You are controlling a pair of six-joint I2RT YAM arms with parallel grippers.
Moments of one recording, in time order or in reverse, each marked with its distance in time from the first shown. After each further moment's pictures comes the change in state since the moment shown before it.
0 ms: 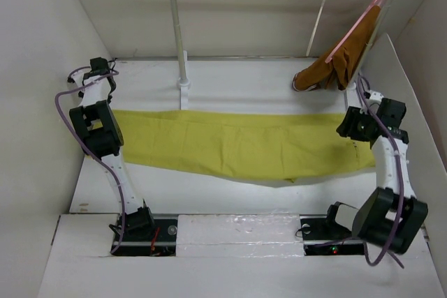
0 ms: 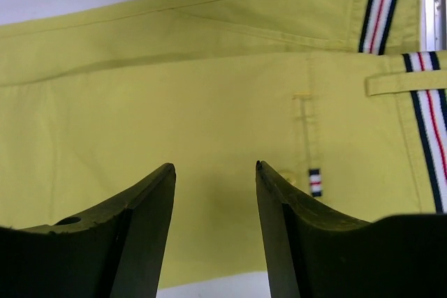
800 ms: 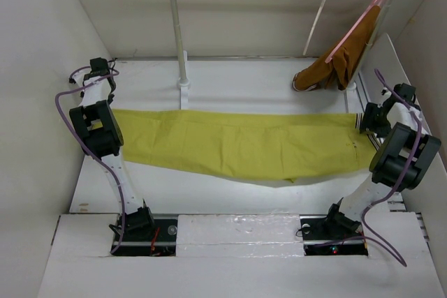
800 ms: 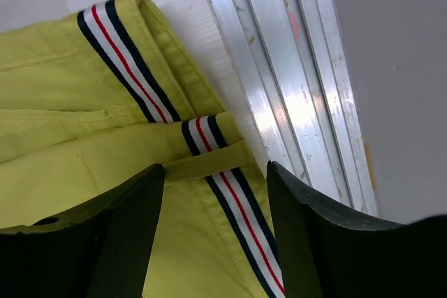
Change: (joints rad) left arm 0.000 -0.005 -0.010 0.051 0.082 -0.018; right arm -0.158 0.629 0.380 -0.067 0.329 -0.061
